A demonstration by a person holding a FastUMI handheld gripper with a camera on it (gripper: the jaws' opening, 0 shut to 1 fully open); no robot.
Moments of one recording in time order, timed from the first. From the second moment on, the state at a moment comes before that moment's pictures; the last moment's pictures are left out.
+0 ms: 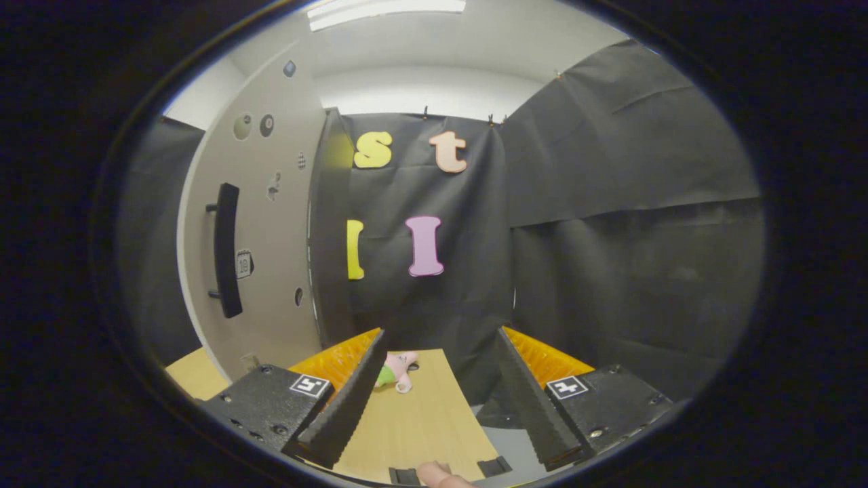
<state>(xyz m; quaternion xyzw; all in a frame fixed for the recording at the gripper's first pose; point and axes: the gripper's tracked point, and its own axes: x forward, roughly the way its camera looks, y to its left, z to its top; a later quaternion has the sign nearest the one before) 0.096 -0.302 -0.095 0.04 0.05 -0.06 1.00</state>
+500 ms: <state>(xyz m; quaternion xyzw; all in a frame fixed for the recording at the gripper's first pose) 0.124 -0.235 -0.077 0.06 0.04 0.00 1.00</state>
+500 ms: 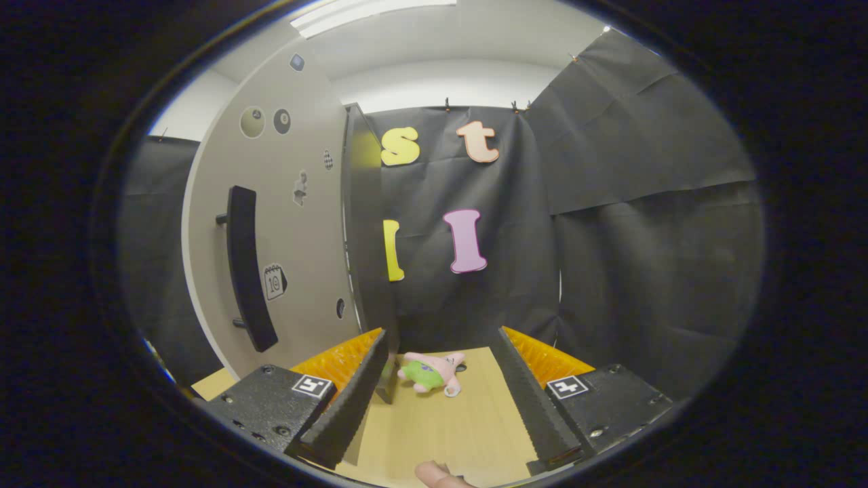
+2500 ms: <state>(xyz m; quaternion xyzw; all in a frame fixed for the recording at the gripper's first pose) 0.119 0.050 -0.056 0.01 0.05 0.10 0.99</state>
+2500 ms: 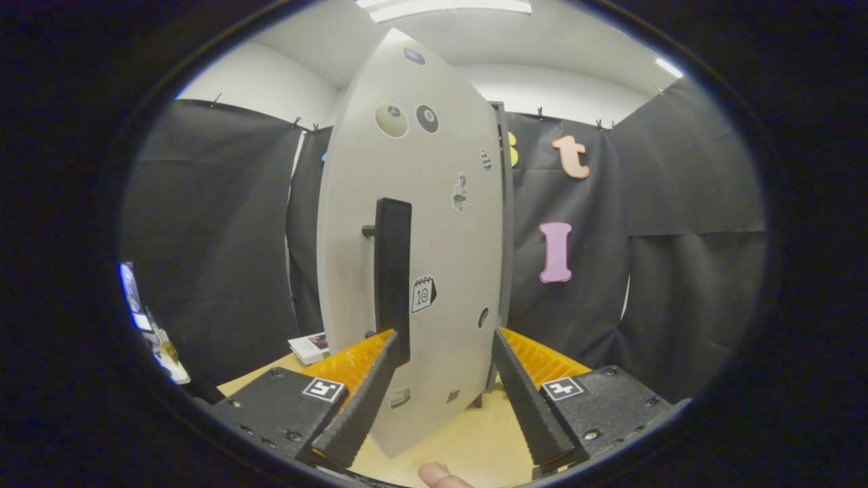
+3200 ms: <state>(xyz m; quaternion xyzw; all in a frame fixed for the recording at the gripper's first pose) 0.049 0.081 -0.048 0.03 0.01 0.09 1.00</state>
